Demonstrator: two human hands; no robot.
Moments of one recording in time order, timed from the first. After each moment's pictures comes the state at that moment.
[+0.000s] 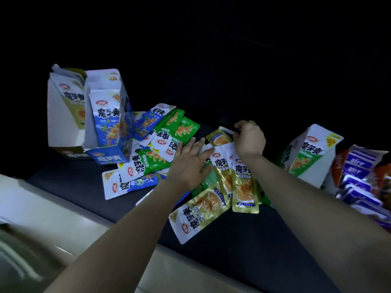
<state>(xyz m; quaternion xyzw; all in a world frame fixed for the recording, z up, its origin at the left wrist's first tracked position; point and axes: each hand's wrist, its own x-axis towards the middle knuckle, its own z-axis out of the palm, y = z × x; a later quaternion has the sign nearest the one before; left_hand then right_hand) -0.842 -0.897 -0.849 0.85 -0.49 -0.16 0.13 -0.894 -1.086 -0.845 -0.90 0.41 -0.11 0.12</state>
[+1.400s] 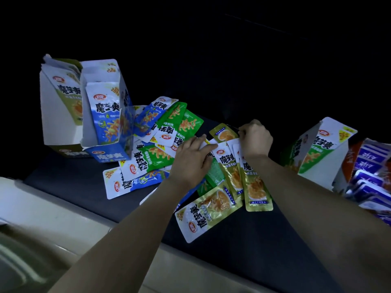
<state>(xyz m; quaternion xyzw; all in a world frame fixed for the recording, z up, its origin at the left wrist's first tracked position) -0.836 -0.893 -0.868 0.84 -0.47 -0.13 0.23 -0.902 -1.086 -0.865 -0.91 0.40 -0.10 0.05</state>
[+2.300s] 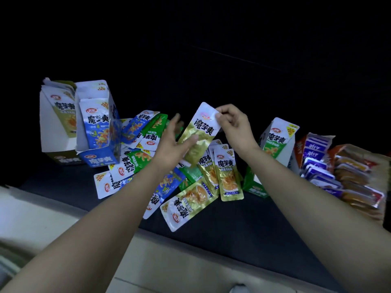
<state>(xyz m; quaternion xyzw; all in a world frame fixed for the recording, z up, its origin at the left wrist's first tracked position) -0.850 -0.888 -0.786 0.72 -0.27 -0.28 0.58 -0.944 -1.054 -0.764 -0.80 0.19 -0.24 0.52</state>
